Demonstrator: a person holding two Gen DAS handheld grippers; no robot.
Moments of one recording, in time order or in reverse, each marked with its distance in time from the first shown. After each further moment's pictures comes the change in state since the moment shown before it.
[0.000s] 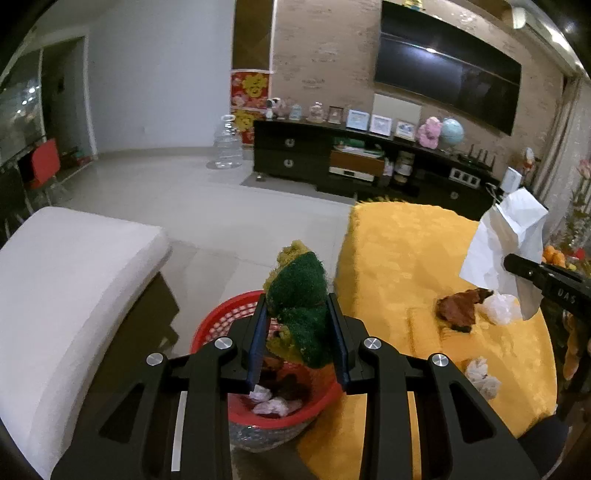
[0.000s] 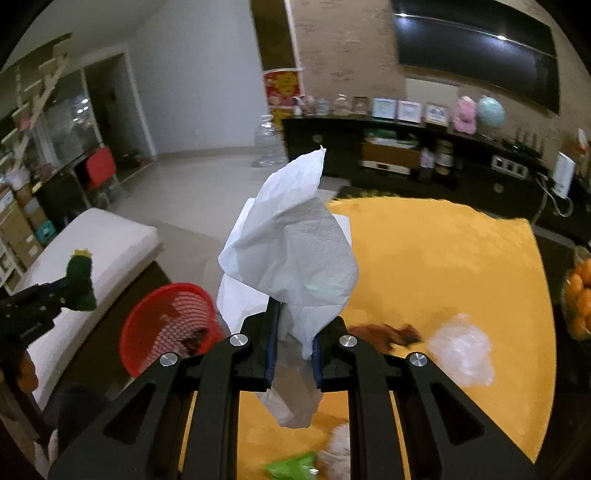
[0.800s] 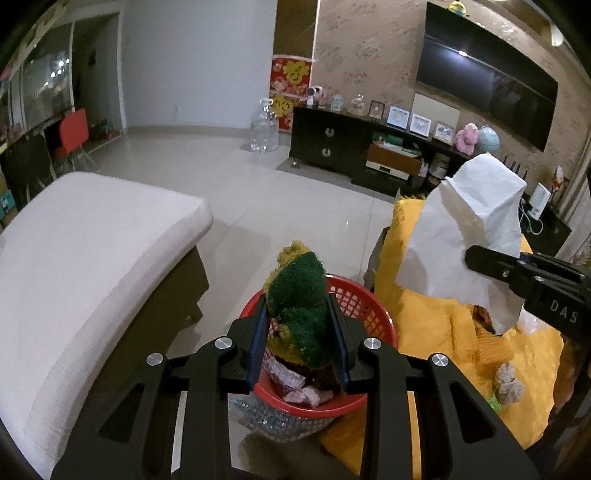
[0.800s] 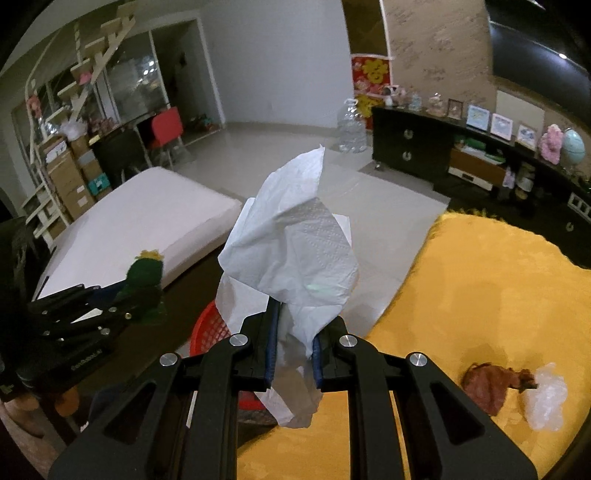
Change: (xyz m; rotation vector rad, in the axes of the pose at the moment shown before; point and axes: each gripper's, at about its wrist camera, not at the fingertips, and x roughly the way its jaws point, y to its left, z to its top) left arm 0.014 0.055 -0.013 -0.109 0.050 0.074; right arm 0.058 0.120 0.022 -0.174 0.089 0.218
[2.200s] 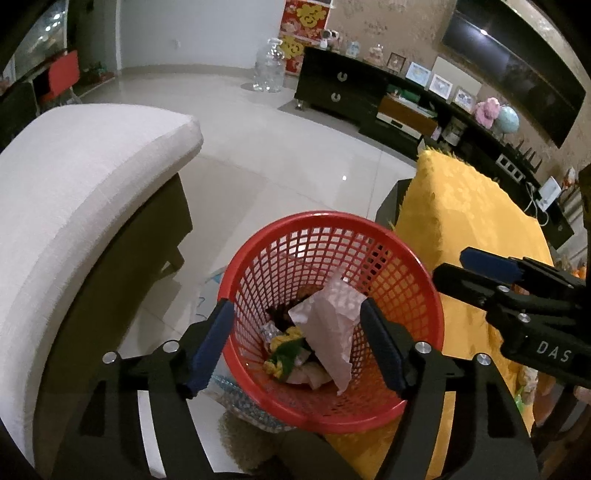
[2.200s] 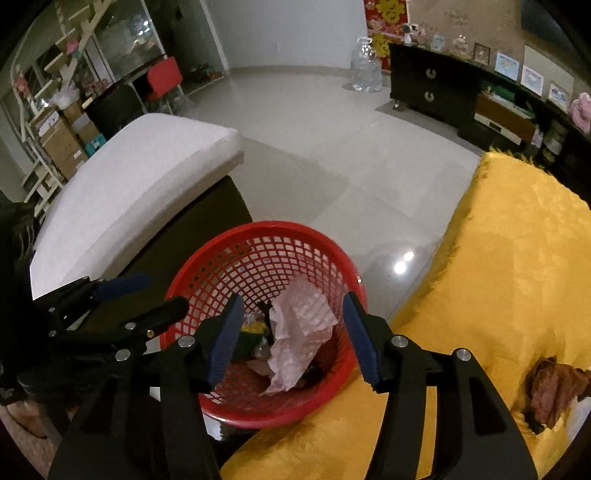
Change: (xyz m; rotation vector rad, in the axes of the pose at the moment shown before) left arm 0.094 0.030 -0.028 -0.079 0.200 -0.040; right arm 0.103 0.006 -0.026 0.011 0.215 0.039
